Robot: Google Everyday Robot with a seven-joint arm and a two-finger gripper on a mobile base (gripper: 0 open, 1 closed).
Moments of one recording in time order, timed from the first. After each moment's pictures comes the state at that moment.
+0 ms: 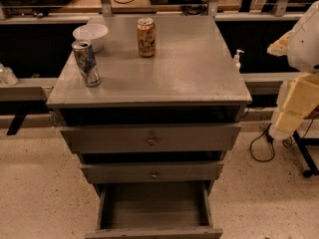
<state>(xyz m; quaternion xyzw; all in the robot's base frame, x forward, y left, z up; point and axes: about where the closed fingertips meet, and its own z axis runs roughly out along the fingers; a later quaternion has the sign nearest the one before) 0.438 -0.217 0.976 -0.60 0.78 -0.03 0.16</state>
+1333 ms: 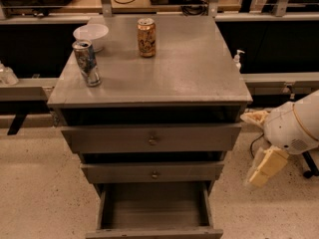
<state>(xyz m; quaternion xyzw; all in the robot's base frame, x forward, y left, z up) 0.433 -0.209 0.804 -0.60 0.75 0.15 0.24</state>
